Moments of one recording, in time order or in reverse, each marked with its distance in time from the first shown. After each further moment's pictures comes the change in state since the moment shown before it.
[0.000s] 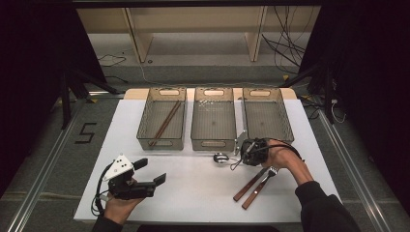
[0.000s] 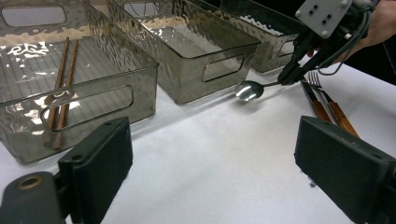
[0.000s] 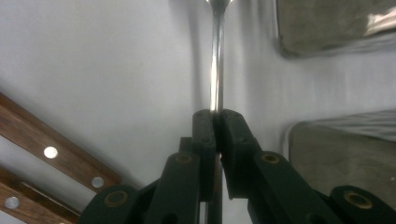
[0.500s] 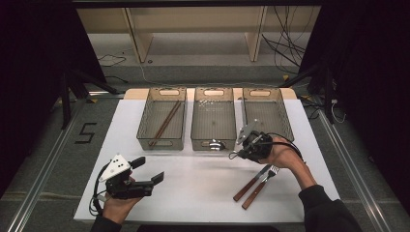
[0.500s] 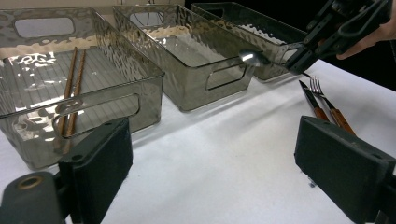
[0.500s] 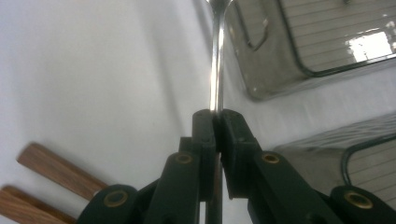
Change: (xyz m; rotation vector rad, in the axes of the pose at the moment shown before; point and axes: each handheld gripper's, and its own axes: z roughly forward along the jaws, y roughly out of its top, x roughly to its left) left arm 0.003 0.001 -0.005 -0.035 0.009 0.002; right arm -0.002 -0.002 -0.035 -0.226 0.004 0.185
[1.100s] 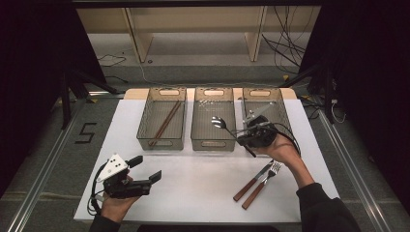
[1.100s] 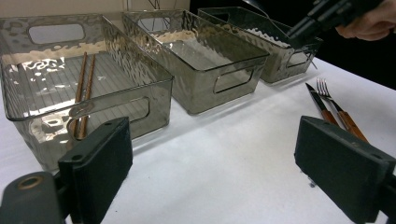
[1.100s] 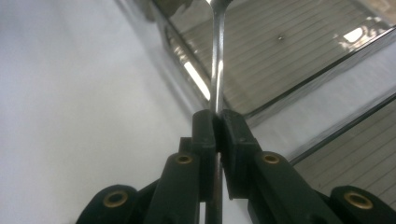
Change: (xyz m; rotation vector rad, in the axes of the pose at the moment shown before) left arm 0.004 -0.001 -0.002 -0.019 0.017 0.014; right arm -0.021 0.008 -0.022 -0.188 -0.015 0.301
